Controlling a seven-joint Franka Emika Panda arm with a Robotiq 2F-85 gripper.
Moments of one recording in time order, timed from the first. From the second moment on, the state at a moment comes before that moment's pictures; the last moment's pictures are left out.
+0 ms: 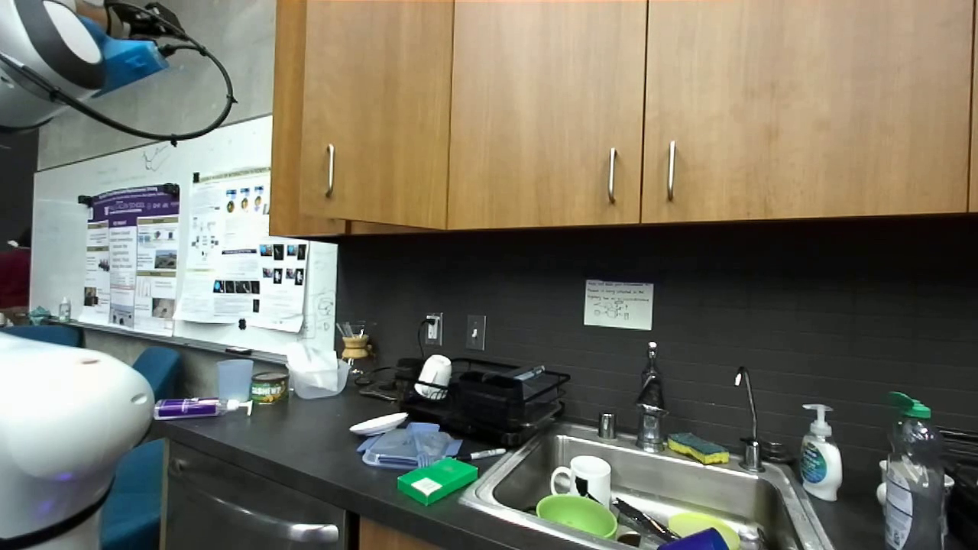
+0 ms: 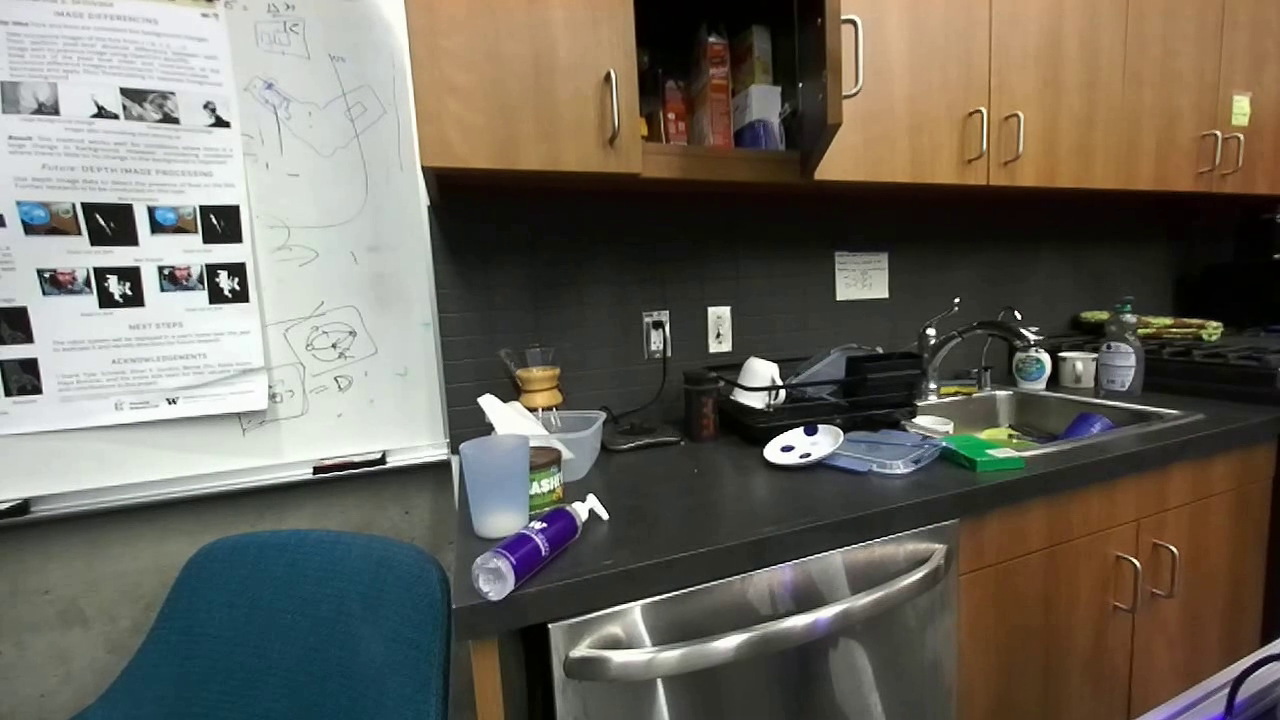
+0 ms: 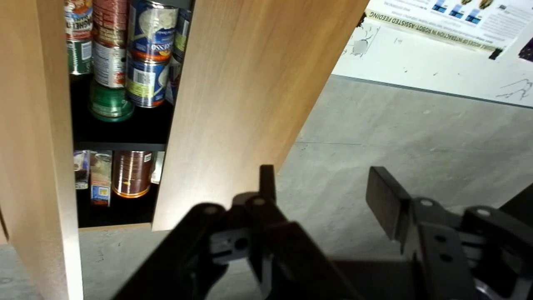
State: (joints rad) arm 0.05 -1.09 0.44 -2.32 -0.02 3.21 0.08
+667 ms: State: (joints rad) arm -0.16 -1.01 0.54 -2.21 -0.02 3.19 0.09
